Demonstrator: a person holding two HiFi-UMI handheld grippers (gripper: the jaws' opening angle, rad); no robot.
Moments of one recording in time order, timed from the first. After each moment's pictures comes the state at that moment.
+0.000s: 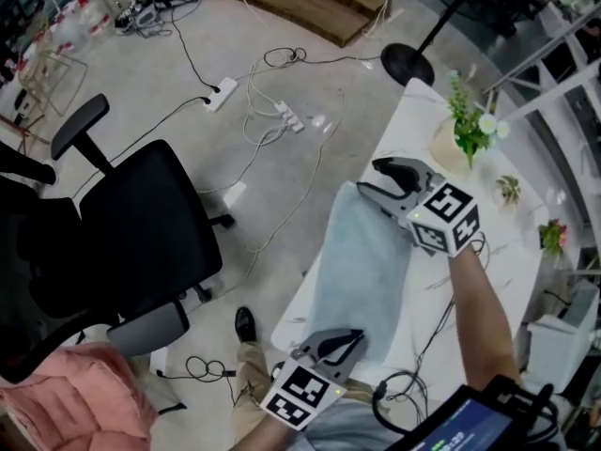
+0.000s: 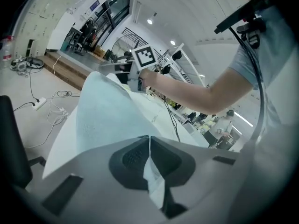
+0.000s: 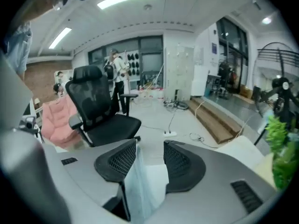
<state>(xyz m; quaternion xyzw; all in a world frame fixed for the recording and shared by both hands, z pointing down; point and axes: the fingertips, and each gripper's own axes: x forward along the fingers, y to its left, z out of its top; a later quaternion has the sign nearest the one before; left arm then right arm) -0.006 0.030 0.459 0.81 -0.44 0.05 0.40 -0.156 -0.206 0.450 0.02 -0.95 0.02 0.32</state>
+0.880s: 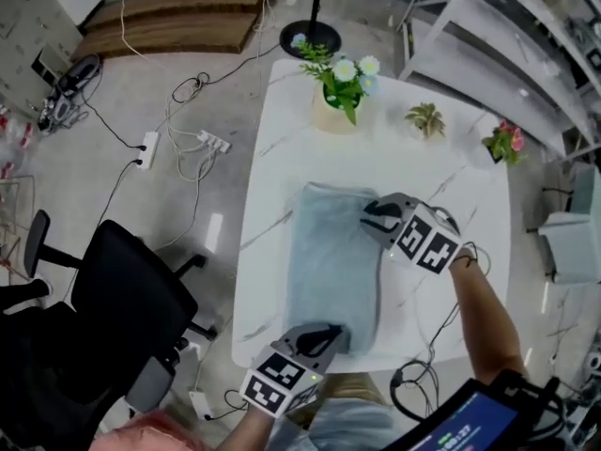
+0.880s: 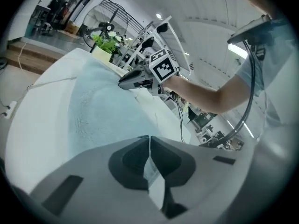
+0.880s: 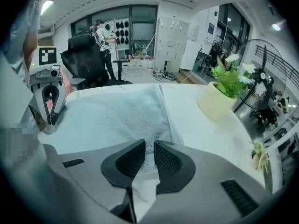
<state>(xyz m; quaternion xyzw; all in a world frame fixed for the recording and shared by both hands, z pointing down) 0.064 0.025 0.472 0.85 -0.27 0.17 0.42 0.075 -0.191 0.503 0.09 -0.87 0.00 0.49</state>
